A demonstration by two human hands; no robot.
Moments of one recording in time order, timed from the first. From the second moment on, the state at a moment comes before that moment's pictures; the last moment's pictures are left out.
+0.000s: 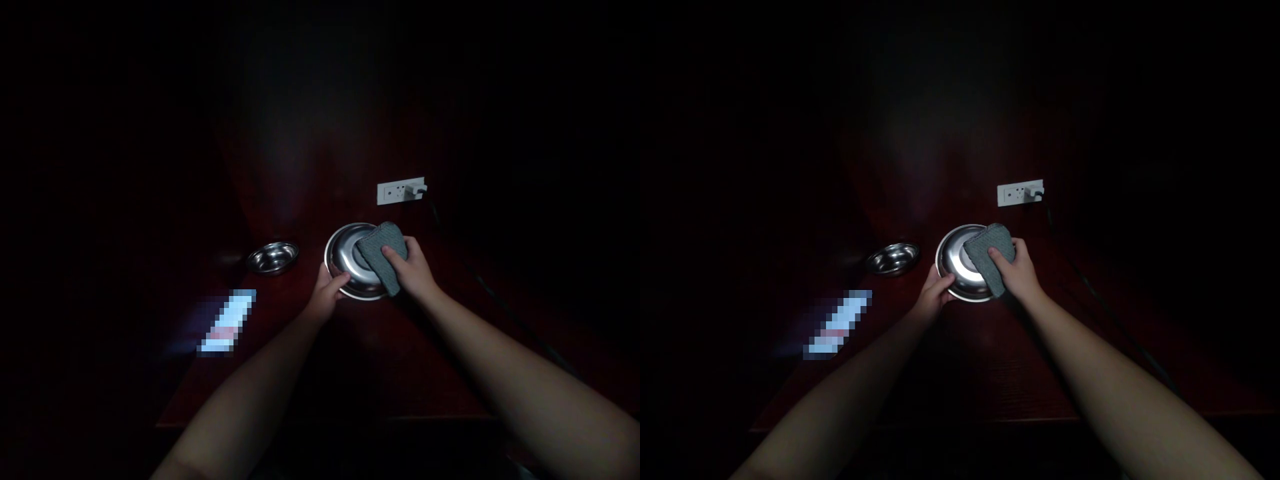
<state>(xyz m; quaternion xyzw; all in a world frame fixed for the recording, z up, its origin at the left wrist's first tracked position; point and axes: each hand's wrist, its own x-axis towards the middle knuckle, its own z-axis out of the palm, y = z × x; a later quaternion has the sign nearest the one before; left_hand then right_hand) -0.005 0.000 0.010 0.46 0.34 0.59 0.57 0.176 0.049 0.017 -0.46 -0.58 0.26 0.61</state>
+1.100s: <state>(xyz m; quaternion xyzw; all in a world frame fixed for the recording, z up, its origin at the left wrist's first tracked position) -0.001 -0.002 -0.002 0.46 0.33 0.53 0.63 0.175 0.046 0.019 -0.46 -0.56 0.17 0.67</state>
